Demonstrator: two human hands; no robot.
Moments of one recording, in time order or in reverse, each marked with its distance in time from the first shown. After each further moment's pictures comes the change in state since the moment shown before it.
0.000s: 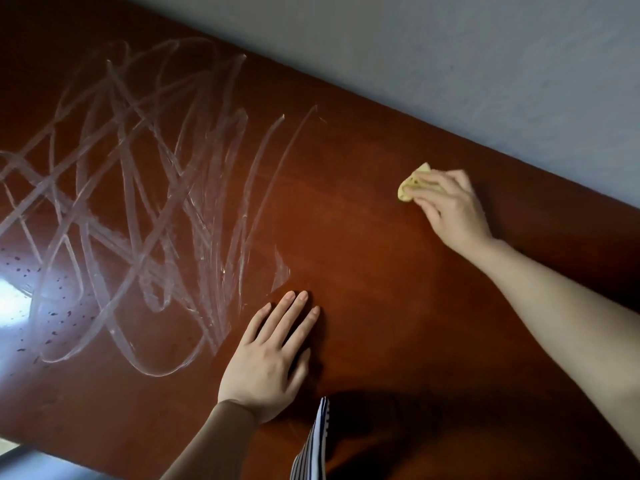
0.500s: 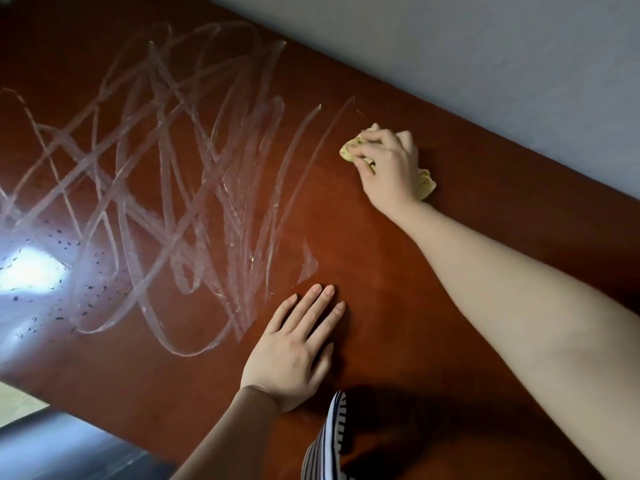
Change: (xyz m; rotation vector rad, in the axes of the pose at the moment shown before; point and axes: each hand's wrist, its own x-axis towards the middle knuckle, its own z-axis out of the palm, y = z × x) left_hand 0.002 0.000 0.001 0.015 0.001 0.003; right_hand 0.090 -0.101 0.060 0.113 0.054 0.156
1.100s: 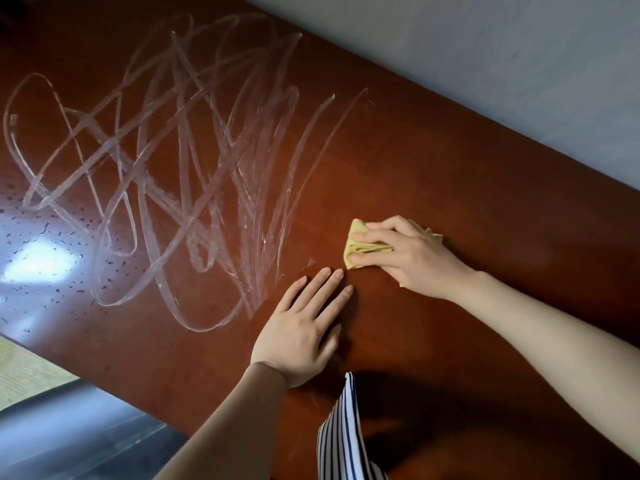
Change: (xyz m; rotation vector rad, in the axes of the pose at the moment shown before) left_hand -0.003 0.001 -0.004 -0.006 0.010 -0.008; right_hand -0.113 0.013 -0.044 0.047 -0.429 -0.665
